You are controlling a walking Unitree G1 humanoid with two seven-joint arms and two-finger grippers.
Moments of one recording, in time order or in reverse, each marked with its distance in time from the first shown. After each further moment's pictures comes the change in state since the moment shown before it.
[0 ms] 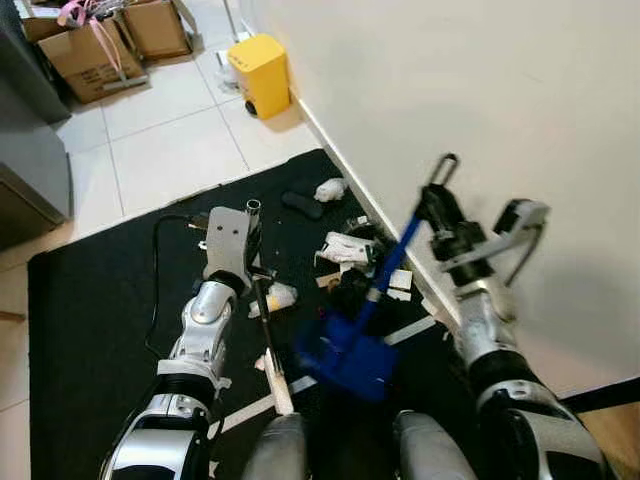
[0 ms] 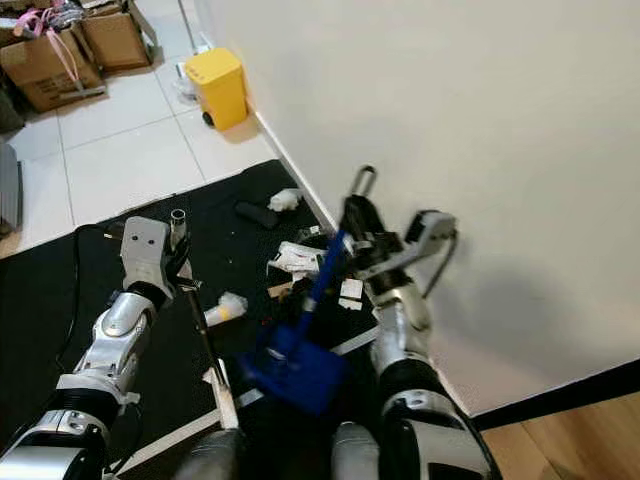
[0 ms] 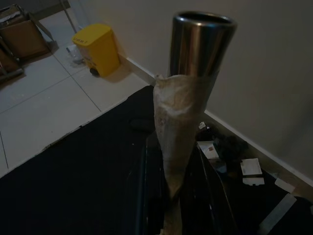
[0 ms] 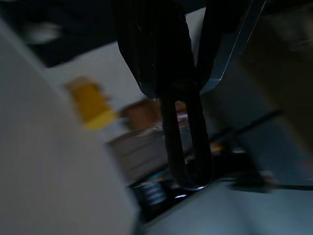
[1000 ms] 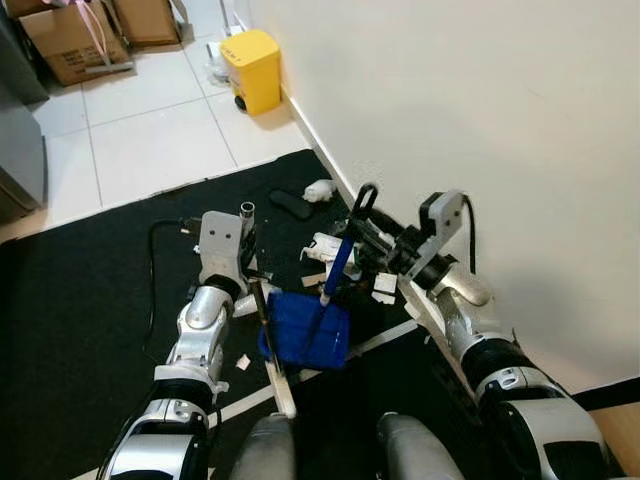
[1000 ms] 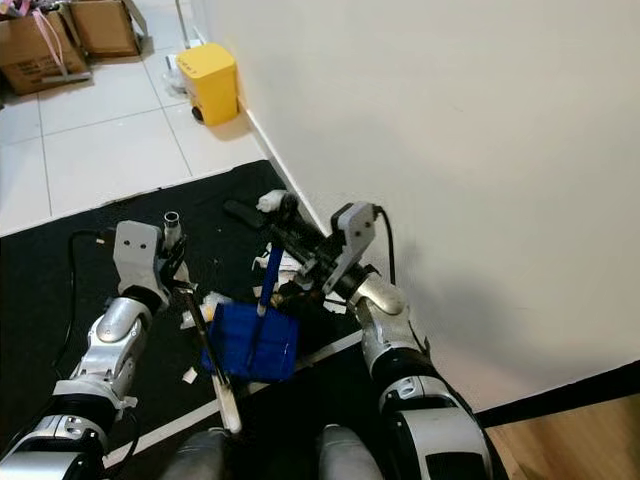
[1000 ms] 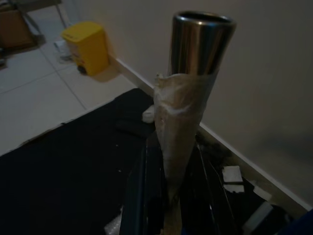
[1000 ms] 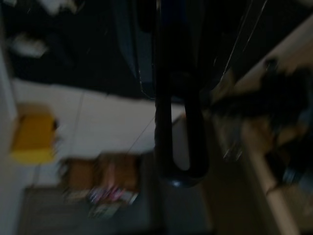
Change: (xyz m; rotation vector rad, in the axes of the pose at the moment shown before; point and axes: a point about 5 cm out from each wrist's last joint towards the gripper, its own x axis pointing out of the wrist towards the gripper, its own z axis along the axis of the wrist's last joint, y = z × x) left arm -0.008 0.000 -0.008 -0.032 0.006 -0.019; right arm 0.000 0.009 -0.019 -0.280 0.421 0.366
